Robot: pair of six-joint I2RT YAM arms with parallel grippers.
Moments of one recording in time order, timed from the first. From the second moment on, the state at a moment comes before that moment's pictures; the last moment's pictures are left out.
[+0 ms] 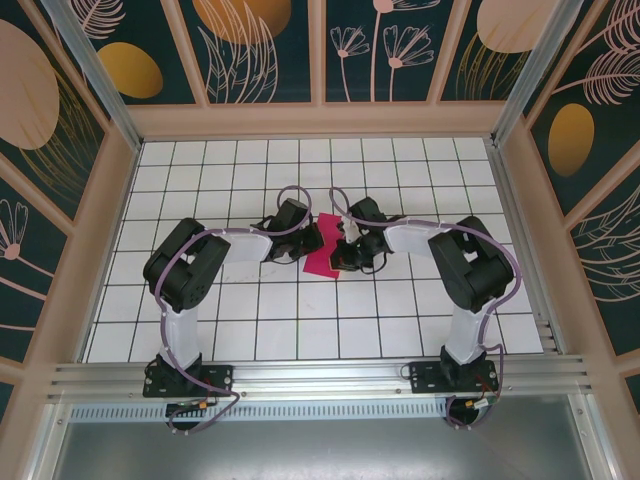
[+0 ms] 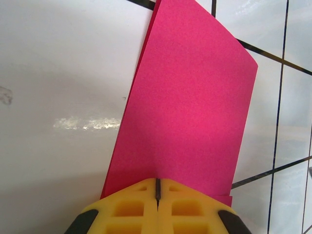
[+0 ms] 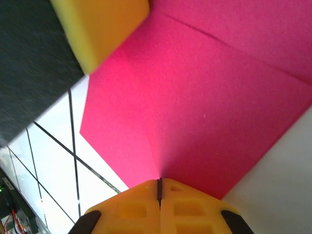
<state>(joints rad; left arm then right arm) -0.62 1.97 1.03 0.08 0.22 -0.92 0.57 1.86 1.01 -0.34 -0.57 0.47</state>
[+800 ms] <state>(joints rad) -0.67 1.84 0.96 0.17 0.27 -0.85 0.56 1.80 0.92 -0.31 -0.57 0.48</state>
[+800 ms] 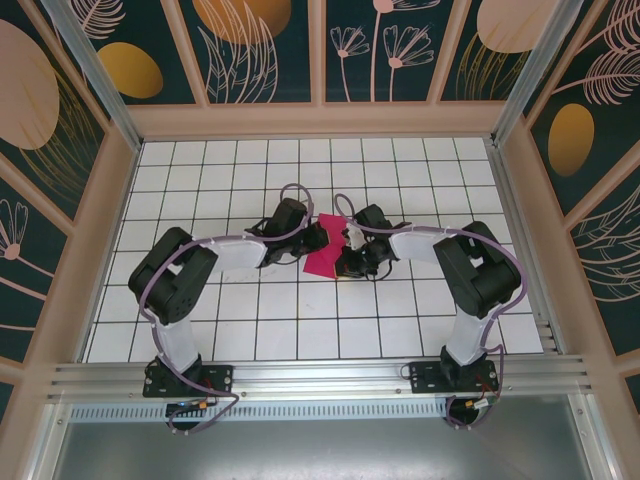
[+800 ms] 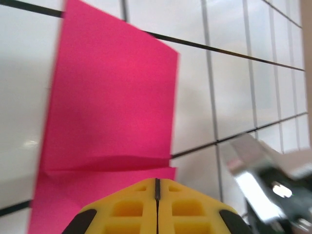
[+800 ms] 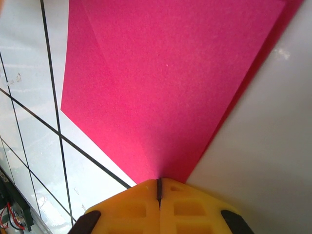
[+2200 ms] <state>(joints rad) -0.68 1.90 0.92 0.16 0.22 -0.89 0.56 1.80 0.90 -0.30 -0.55 0.49</state>
